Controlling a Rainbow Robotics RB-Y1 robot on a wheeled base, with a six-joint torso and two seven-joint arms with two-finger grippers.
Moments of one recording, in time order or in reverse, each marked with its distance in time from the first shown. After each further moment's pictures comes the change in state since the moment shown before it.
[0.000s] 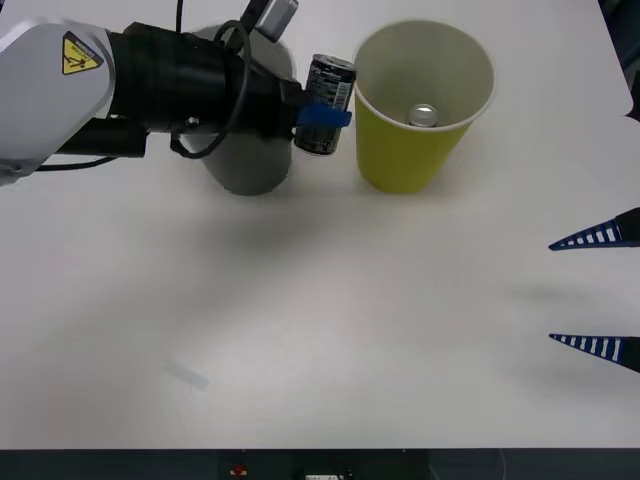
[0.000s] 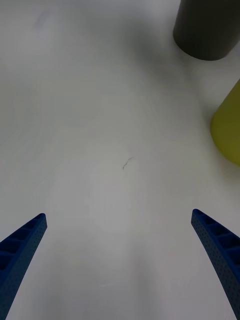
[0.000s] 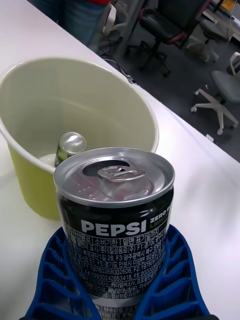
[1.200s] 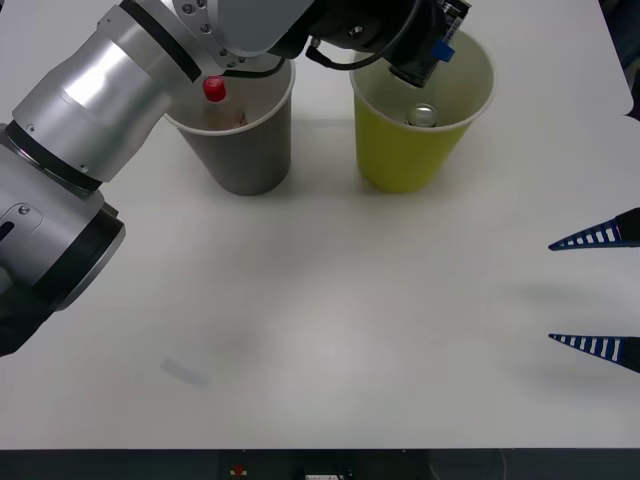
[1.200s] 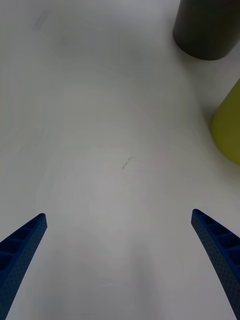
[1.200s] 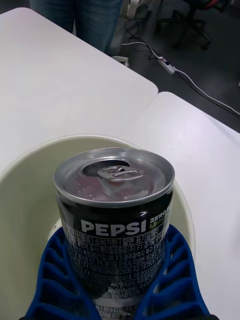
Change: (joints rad) right arm 0.000 0.000 0.000 0.000 0.000 0.000 0.000; left arm -0.410 -0.451 0.001 0.490 -0.459 -0.140 0.061
